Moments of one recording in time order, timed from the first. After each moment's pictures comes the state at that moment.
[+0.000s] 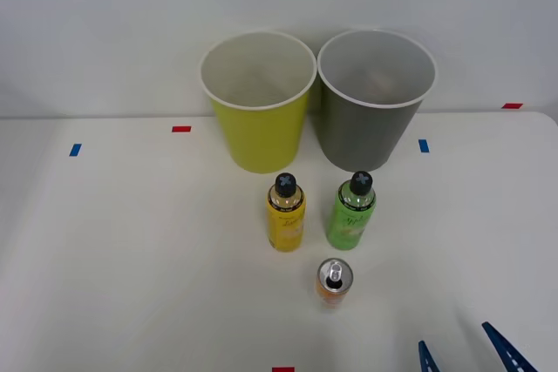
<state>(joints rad) 0.83 -0.14 -0.01 -1.64 0.46 -0.98 0.91</state>
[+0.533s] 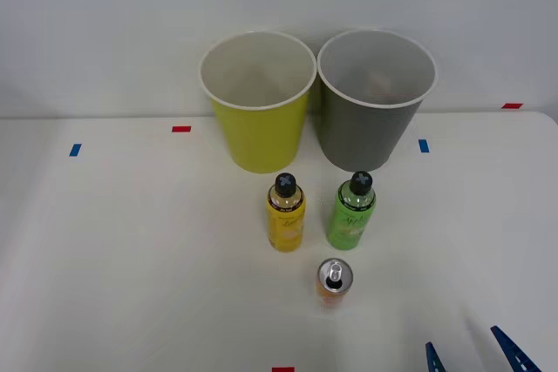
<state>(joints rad) 0.84 -0.13 -0.03 -1.64 0.46 -0.99 0.91</state>
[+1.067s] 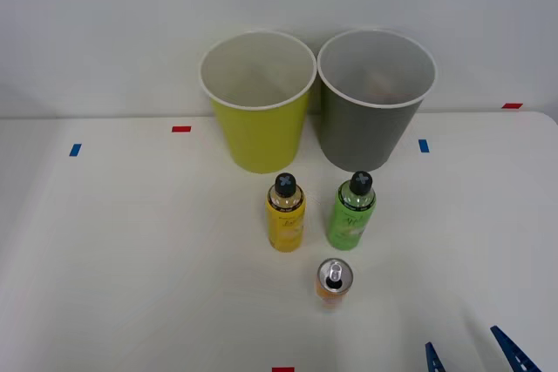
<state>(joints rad) 0.84 -0.13 -0.03 -1.64 0.46 -0.99 0.91</state>
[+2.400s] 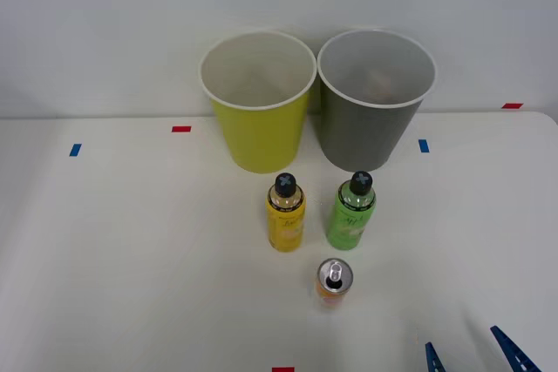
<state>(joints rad) 0.84 -0.13 -0.03 -1.64 0.46 -0.98 0.91</state>
